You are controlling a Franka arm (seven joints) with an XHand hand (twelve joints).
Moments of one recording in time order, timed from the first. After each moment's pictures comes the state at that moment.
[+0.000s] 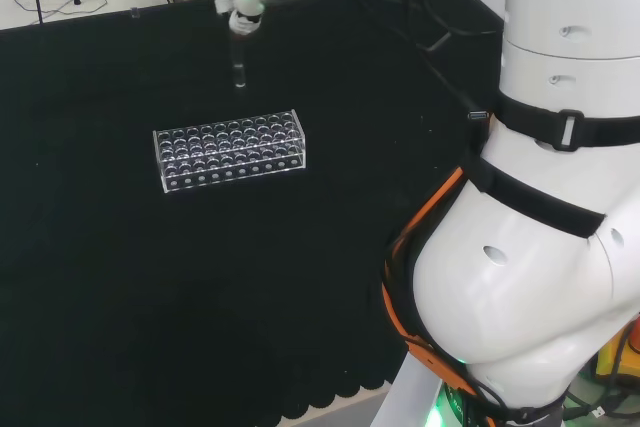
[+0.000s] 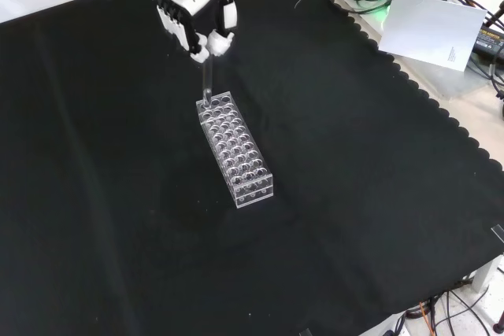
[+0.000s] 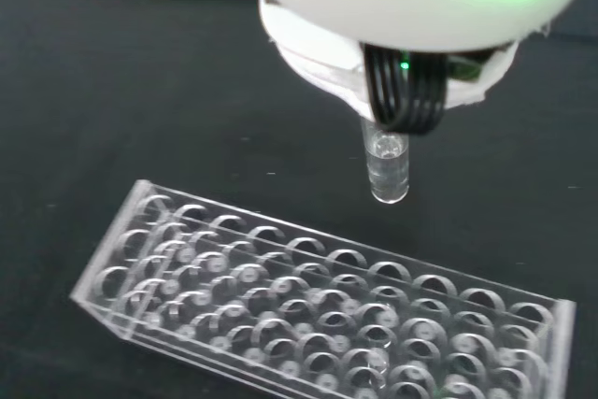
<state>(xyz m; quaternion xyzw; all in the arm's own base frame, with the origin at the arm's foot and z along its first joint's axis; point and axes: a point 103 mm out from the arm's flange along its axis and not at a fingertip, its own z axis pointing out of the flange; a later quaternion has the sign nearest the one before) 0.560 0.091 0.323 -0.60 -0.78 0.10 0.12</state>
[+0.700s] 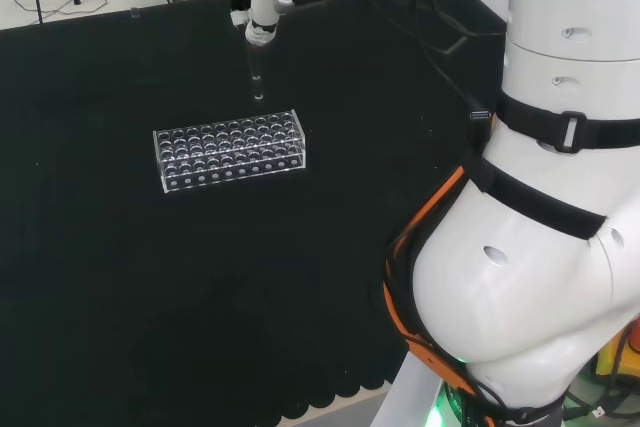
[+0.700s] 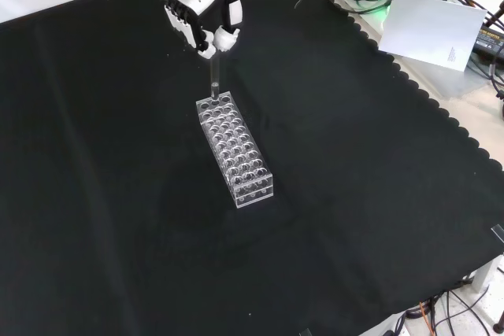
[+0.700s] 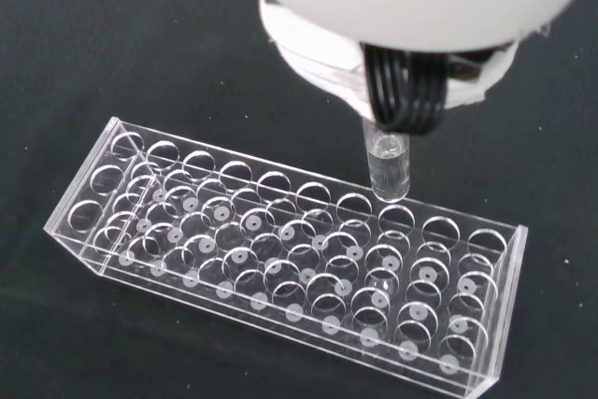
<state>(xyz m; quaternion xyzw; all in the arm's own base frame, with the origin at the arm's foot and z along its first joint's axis) 0.543 0.070 0.314 -0.61 -0.77 0.13 0.13</state>
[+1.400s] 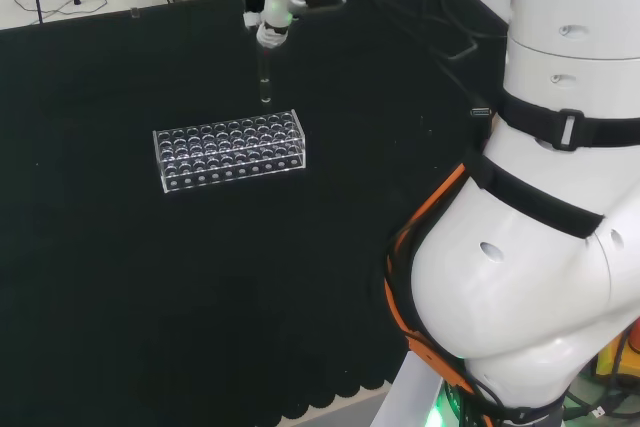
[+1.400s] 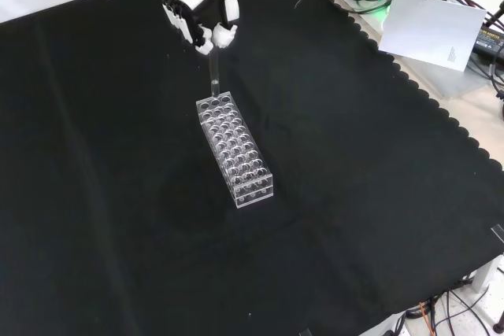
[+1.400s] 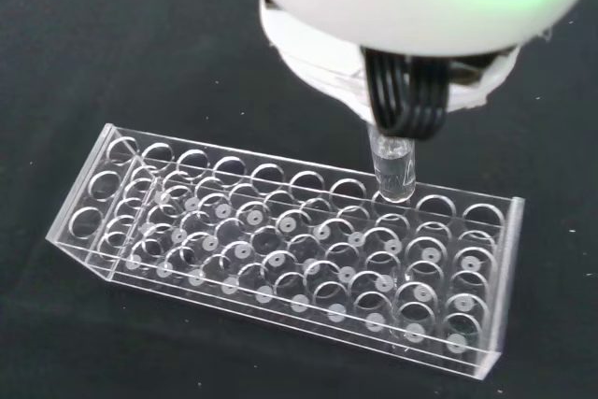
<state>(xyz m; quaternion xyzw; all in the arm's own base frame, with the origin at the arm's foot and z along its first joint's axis) 0.540 0.048 0.309 -0.62 -0.76 0.10 0.16</state>
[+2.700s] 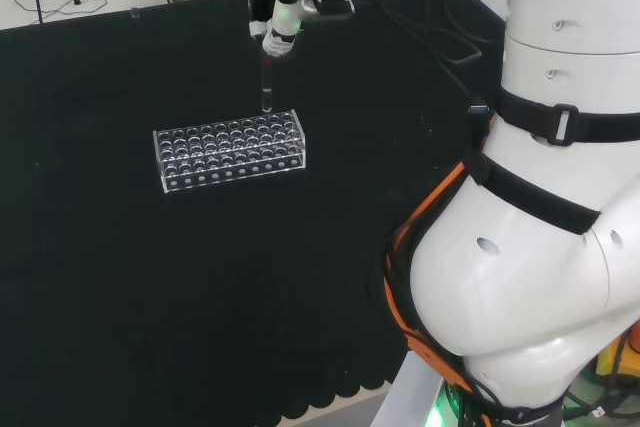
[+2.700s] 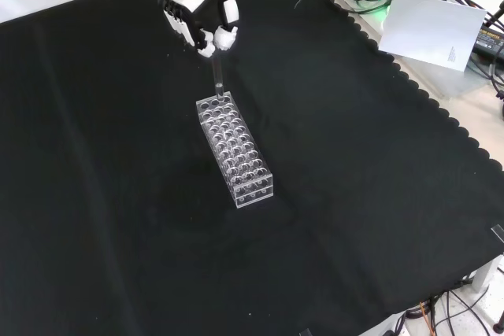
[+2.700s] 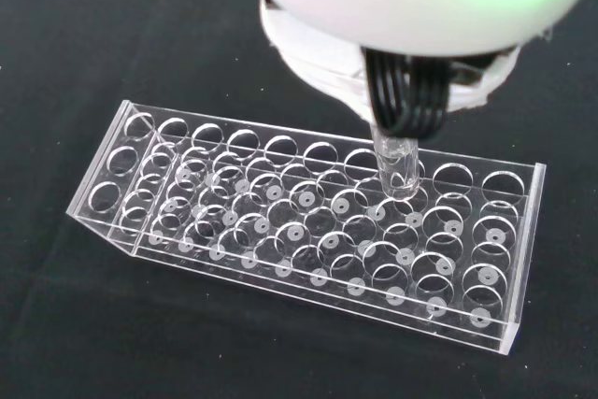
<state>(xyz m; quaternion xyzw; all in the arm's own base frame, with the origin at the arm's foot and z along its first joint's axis) 0.539 0.040 0.293 -0.60 -0.77 0.09 0.20</state>
